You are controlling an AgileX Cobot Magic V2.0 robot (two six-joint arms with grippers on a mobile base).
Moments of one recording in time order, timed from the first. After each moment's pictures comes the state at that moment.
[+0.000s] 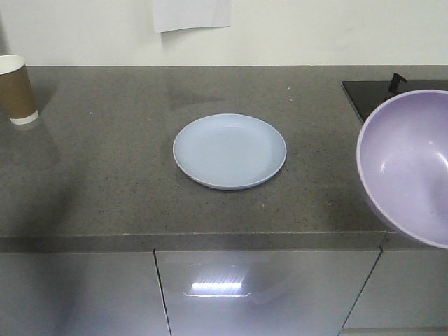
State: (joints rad) left arm -0.19 0.93 -1.13 0.10 1.04 -0.28; right arm 0.06 0.91 -1.23 0.12 1.16 -0.02
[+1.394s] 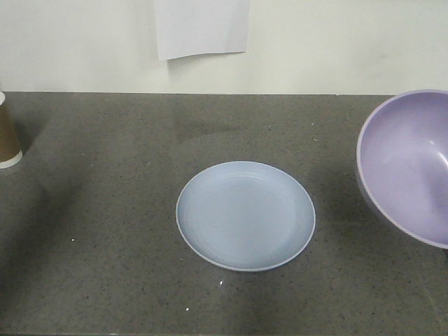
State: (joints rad) left arm -0.19 0.93 -1.13 0.10 1.04 -0.28; right arm 0.06 0.91 -1.23 0.12 1.16 -0.02
